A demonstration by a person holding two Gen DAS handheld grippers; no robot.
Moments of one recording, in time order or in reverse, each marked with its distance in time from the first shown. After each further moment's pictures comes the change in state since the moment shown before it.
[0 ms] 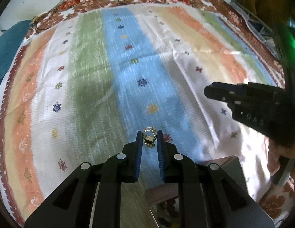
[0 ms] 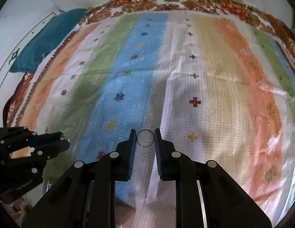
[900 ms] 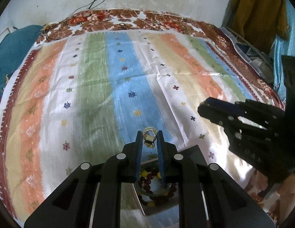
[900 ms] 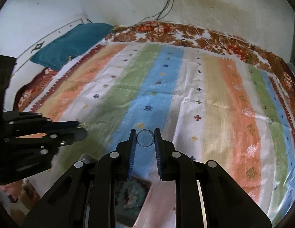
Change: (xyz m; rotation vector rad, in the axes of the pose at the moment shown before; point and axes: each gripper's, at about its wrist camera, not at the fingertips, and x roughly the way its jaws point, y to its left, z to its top) left arm -0.077 -0.013 -0.041 -0.059 -0.173 -0.073; right arm -0.097 0.054 -0.044 -0.155 -0.184 0.013
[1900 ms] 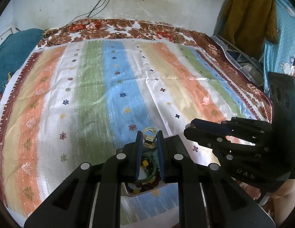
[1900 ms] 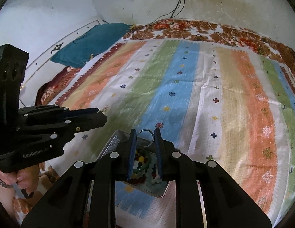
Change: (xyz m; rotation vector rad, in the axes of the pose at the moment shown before) left arm -0.034 -0.018 -0.031 0.000 -0.079 -0.039; right arm -0.031 0.014 -0.035 0.031 0.014 0.145
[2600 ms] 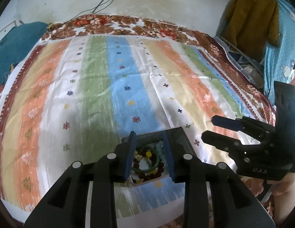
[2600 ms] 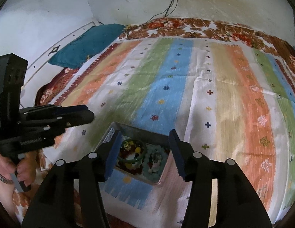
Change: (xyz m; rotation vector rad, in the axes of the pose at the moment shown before) left arm -0.011 0.013 -0.017 -0.045 0.010 -0.006; right arm -0.017 -0.010 -0.022 0.032 -0.005 -0.011
